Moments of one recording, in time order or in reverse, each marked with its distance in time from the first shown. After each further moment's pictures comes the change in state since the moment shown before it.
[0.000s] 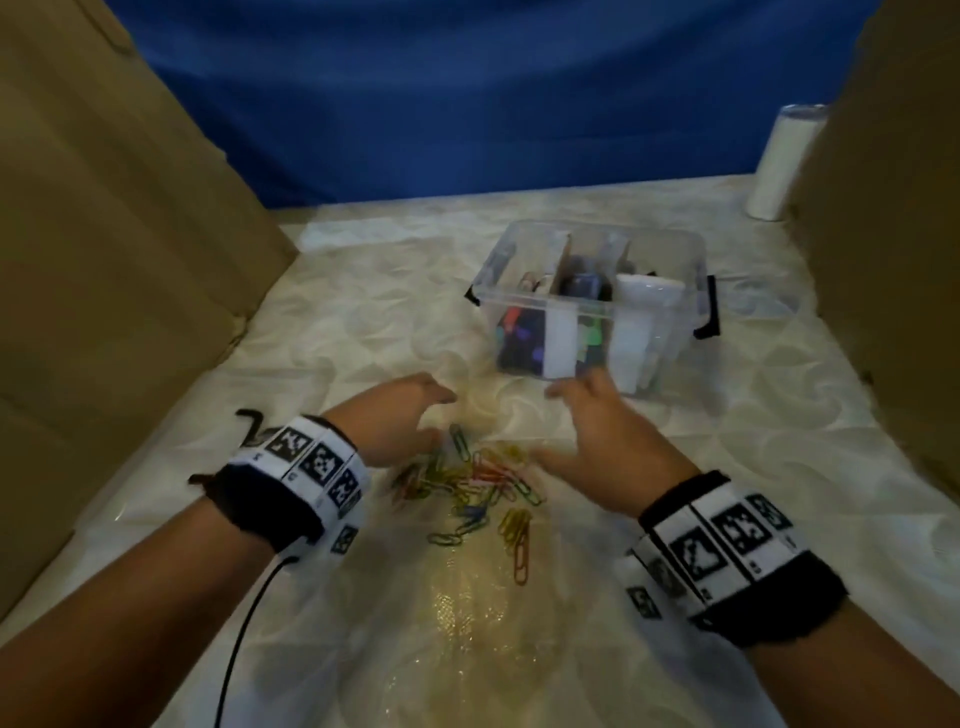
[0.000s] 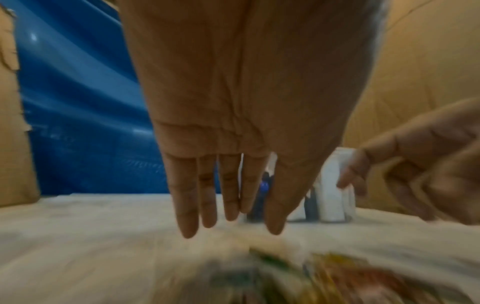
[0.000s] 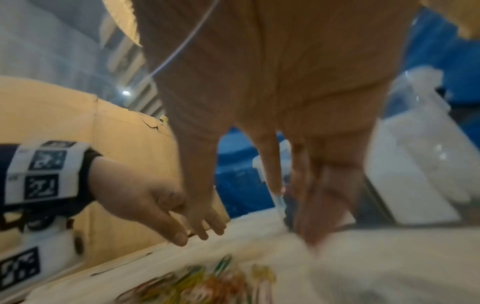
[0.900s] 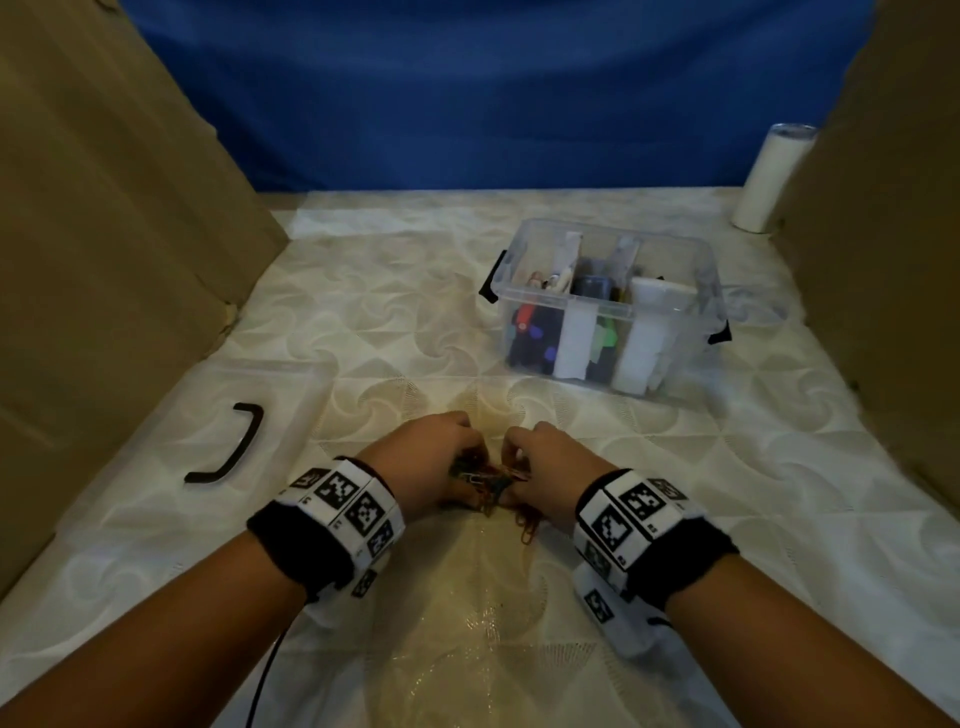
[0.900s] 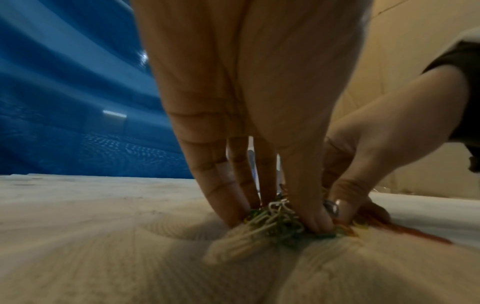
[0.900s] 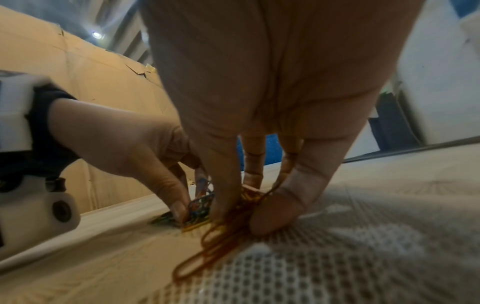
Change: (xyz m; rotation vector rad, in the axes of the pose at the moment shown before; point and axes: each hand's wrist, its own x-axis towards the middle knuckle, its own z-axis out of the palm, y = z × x) left_hand 0.001 -0.005 0.043 -0.107 0.050 0.144; right_hand 0.036 -0.025 0.061 -0.060 -0.243 0.069
